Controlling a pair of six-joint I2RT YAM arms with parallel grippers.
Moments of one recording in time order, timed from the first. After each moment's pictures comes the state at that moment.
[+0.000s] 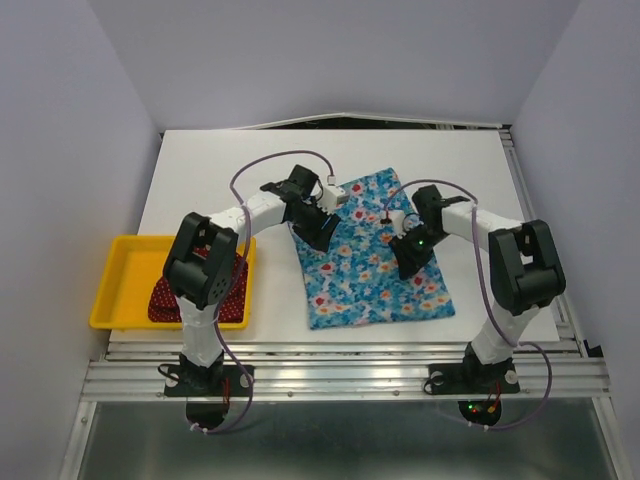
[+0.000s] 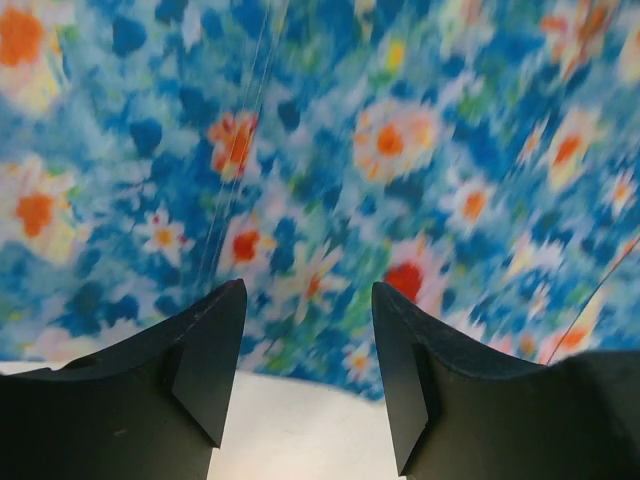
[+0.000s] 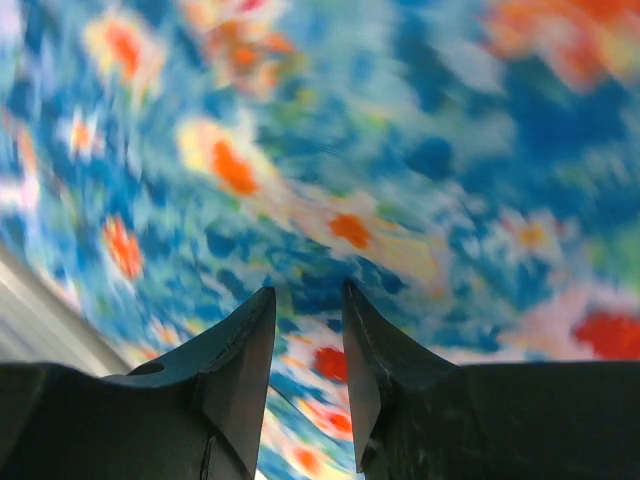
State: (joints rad) left arm -0.53 1.91 1.37 -0.55 0.39 0.23; right arm 0.21 1.78 1.10 -0.75 -0.47 -0.51
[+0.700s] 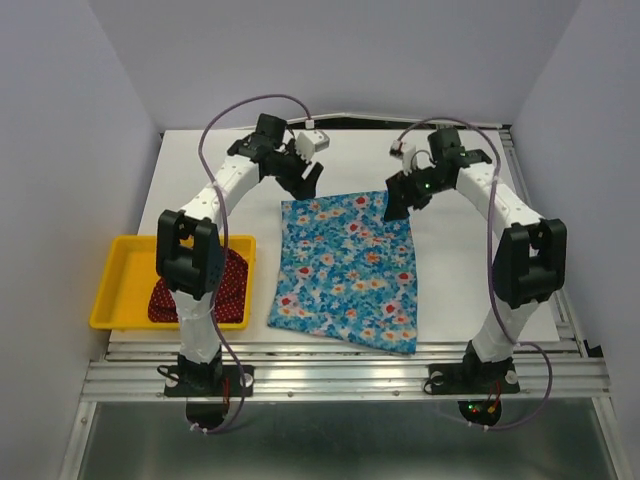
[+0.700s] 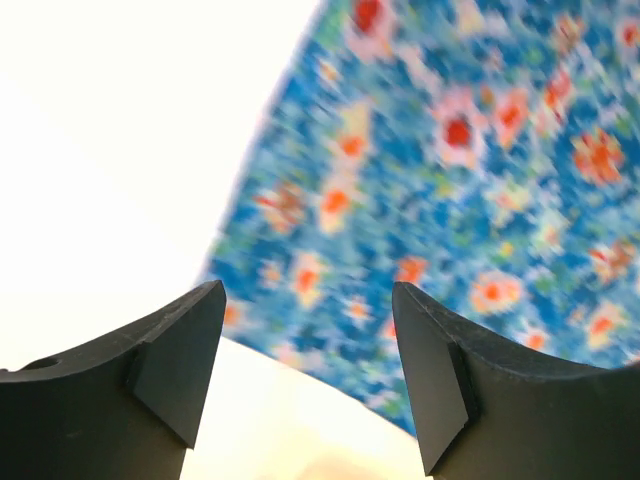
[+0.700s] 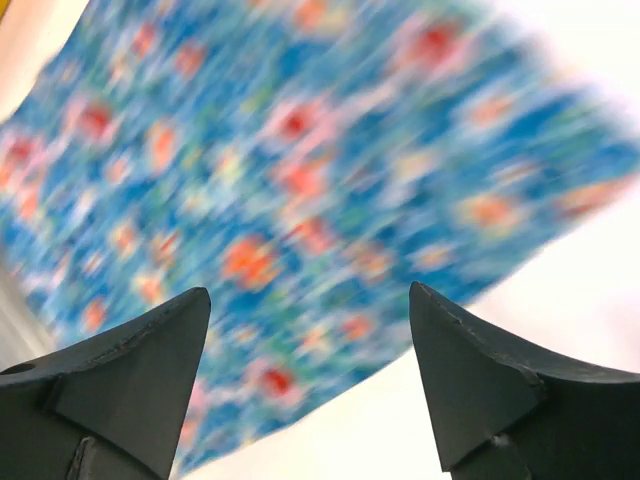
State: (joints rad) left arm -0.37 1.95 1.71 -0.68 0.47 0.42; right arm 0.23 1.78 1.47 -0.87 -0.68 -0.38
